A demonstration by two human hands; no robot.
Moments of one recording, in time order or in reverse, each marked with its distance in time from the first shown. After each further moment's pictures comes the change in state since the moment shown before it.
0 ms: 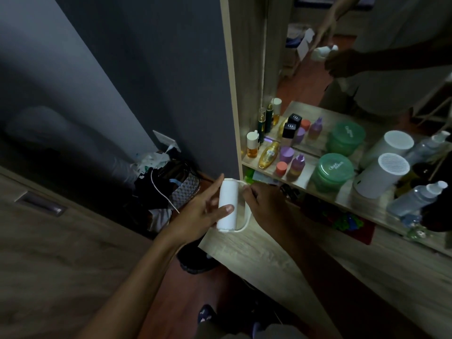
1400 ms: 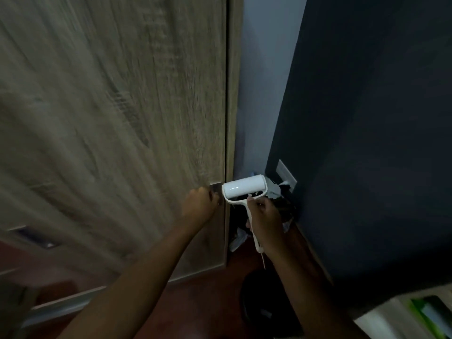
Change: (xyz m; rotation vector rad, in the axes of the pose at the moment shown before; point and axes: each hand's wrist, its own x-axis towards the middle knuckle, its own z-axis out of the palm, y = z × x) left_hand -0.136 -0.175 -0.418 0.608 1.028 -0.409; right_hand 0.088 -0.335 0.349 0.424 -0.429 0.221
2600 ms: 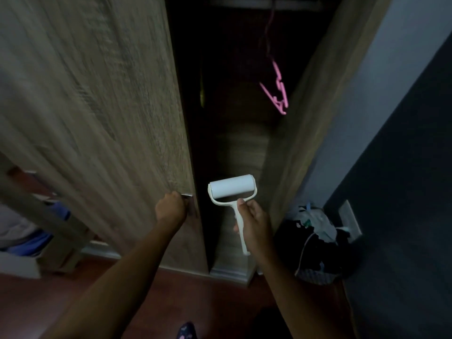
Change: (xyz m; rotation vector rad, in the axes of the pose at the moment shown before) left_hand -0.006 -0.168 -0.046 0.291 0.193 -0.642; right_hand 0.015 -0.053 0.102 0.143 -0.494 -0.179
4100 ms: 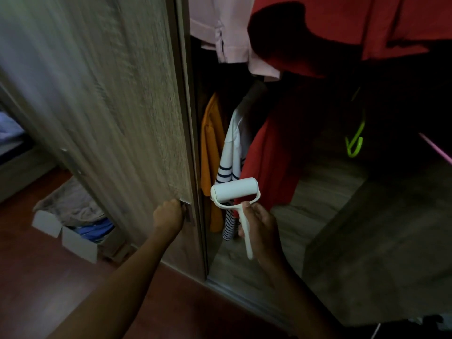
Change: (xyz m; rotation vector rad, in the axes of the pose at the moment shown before) left_hand 0.137 -0.270 -0.041 -0.029 0.076 -0.165; right_hand 0.061 -0.046 0.277 -0.021 -0.270 0.006
